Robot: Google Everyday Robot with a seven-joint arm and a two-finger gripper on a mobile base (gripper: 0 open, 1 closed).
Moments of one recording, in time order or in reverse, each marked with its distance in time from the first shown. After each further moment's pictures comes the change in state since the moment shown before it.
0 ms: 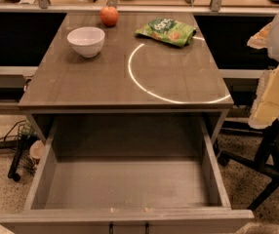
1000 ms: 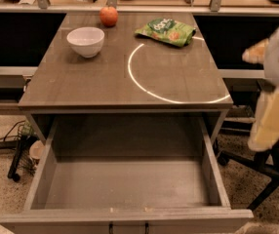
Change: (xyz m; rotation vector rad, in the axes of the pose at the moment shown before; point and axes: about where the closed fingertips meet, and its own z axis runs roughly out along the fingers) arm 0.000 0.026 0.011 0.019 0.004 -0.071
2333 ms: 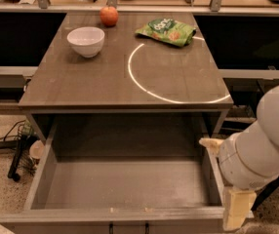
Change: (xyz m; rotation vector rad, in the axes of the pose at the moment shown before) arm 0.014 0.124 0.159 -0.176 -0.053 -0.250
